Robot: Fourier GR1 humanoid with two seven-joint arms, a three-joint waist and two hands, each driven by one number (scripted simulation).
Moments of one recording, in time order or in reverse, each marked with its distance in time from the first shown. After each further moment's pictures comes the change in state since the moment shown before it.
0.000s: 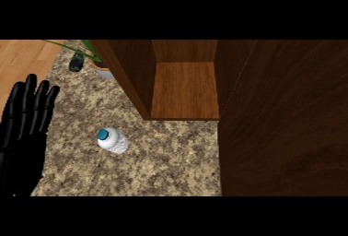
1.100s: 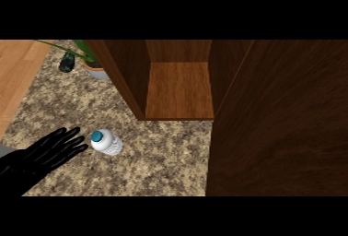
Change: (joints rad) left arm 0.127 0.425 0.008 0.251 0.935 -0.696 0.278; right arm 0.322 0.086 0.146 -0.151 -0.292 0.109 0.138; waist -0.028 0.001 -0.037
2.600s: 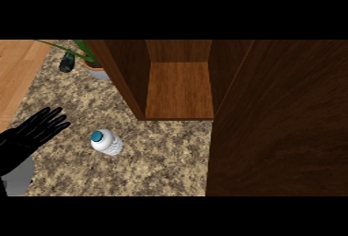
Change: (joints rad) left arm -0.214 -0.111 0.284 0.511 -0.224 -0.322 -0.087; right arm 0.224 0.007 0.039 0.010 0.054 0.143 -0.203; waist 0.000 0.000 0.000
